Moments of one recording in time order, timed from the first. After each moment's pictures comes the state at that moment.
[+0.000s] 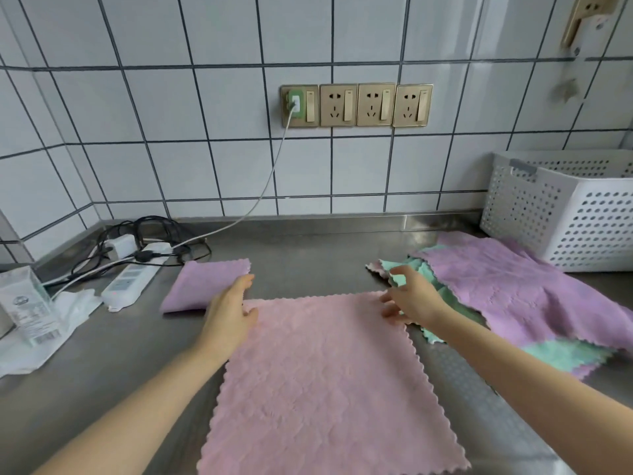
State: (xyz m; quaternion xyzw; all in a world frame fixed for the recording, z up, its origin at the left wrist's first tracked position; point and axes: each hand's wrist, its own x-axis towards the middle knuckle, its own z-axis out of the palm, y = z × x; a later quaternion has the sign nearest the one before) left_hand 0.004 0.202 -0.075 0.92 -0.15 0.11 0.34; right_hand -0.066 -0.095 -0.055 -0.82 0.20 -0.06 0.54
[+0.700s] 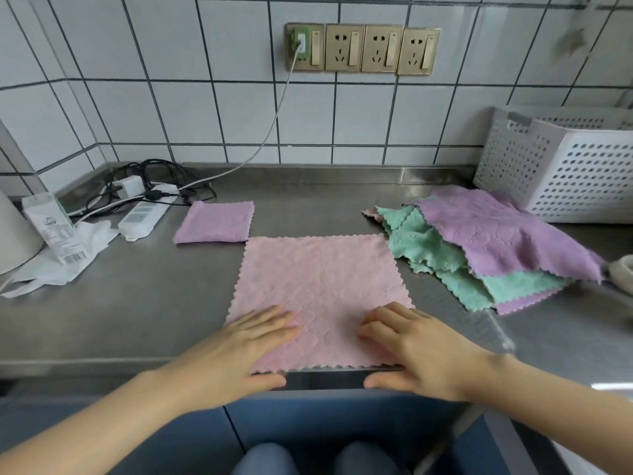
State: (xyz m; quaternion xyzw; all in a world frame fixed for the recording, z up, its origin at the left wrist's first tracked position) left_hand -0.152 0.249 -0.091 0.88 -0.46 -0.06 0.07; right_hand -0.234 -0.053 -0.085 -0.96 -0.27 -0.06 0.01
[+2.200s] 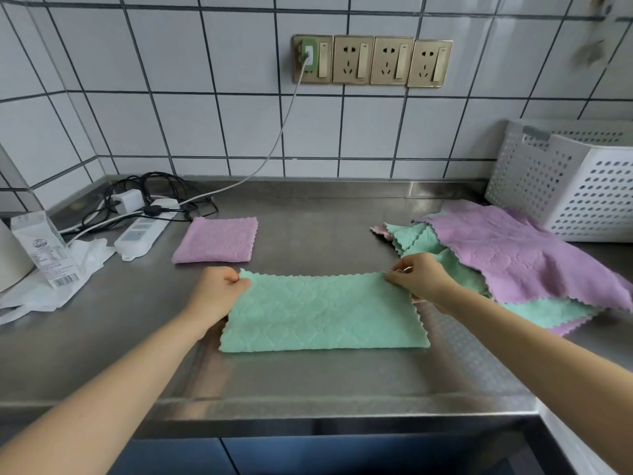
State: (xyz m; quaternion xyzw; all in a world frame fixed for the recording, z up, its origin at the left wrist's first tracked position) left_hand -0.022 0.235 -0.088 0.89 -0.04 0.02 0.45; right_hand -0.089 -0.093 -0.071 -0.89 0.19 -0.03 0.41
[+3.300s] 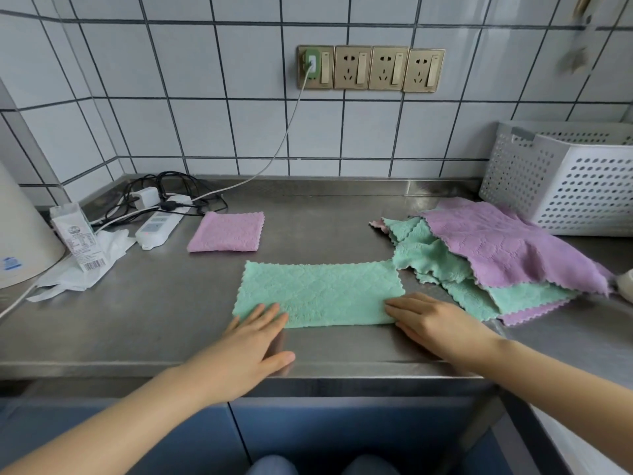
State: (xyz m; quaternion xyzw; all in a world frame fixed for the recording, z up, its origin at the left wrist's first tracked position) left_hand -0.150 0.243 -0.086 0.94 -0.32 -0.14 0.08; right_hand -0.198 -0.092 -0.098 -0.94 -0.26 -0.20 -0.03
